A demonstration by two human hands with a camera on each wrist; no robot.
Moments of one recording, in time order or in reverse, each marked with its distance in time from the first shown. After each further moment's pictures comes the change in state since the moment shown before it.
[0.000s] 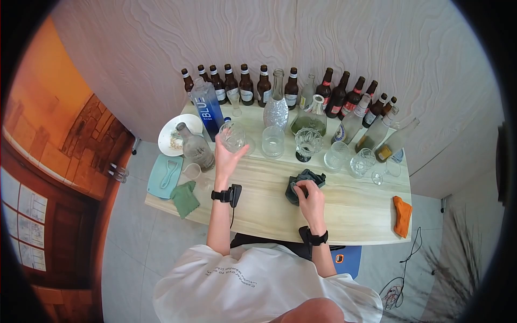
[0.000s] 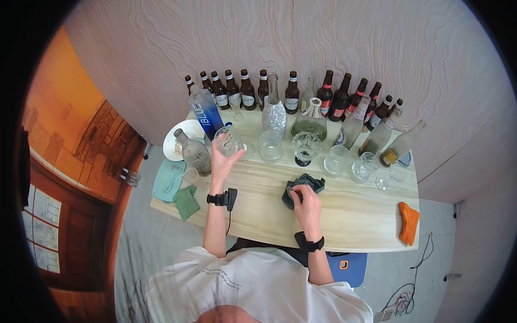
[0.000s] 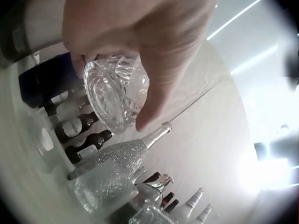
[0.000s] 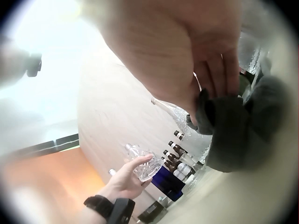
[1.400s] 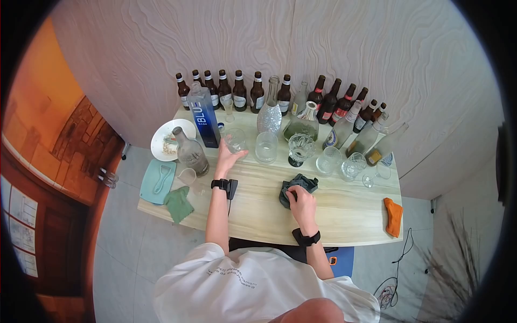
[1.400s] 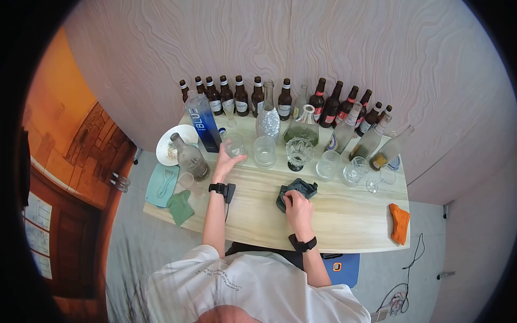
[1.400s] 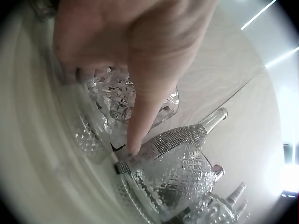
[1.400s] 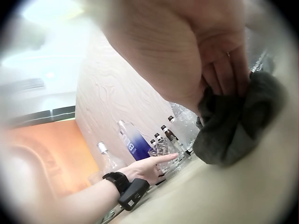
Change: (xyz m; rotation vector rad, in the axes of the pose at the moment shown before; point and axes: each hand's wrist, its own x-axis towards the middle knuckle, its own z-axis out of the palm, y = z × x) left_hand 0.035 -0.115 0.035 -0.019 -0.175 -0.146; right_hand -0.005 0.007 0.013 -0.241 0.004 -0.055
